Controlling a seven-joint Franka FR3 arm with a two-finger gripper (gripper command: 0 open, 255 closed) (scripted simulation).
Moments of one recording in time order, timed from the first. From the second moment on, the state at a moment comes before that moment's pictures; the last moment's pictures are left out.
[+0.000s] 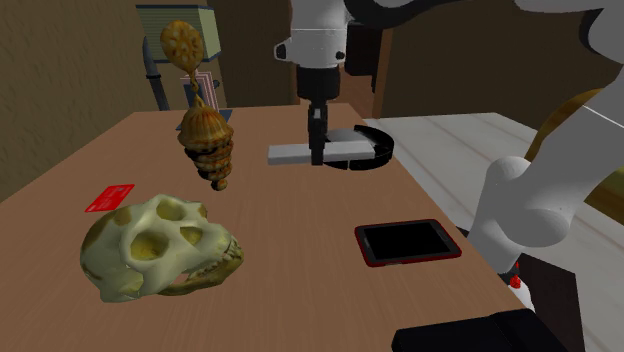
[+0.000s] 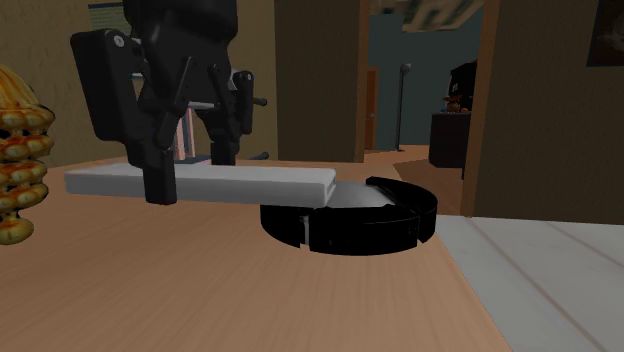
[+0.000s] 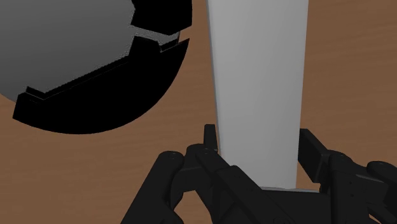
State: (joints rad) arm 0.26 -0.38 0.30 -2.03 0.13 1.66 -0.09
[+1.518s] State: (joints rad) arm 0.17 -0.47 0.09 -1.96 0.06 1.49 -0.35
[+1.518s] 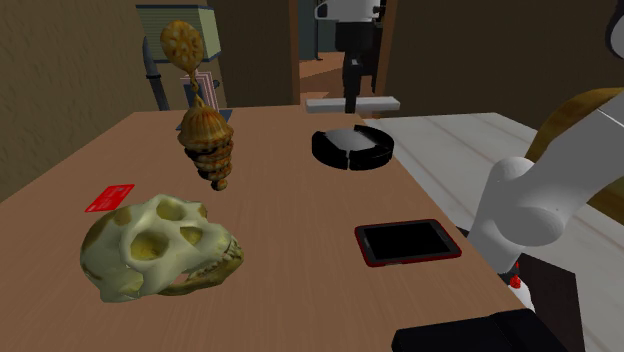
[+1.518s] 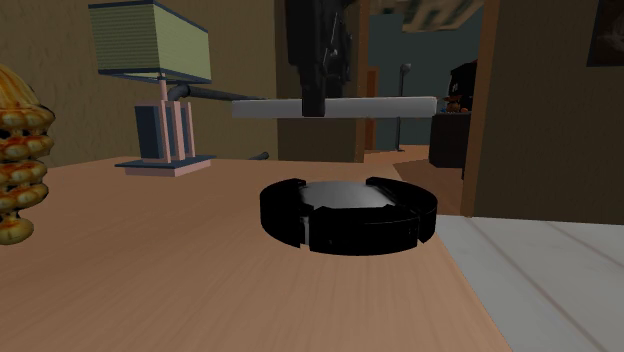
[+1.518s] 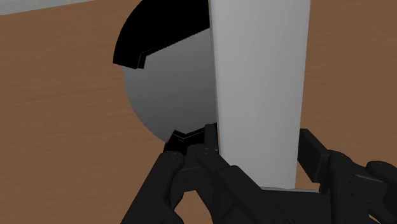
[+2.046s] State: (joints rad) arm 0.16 -0.50 0.04 -2.08 0.04 1.56 -0.42
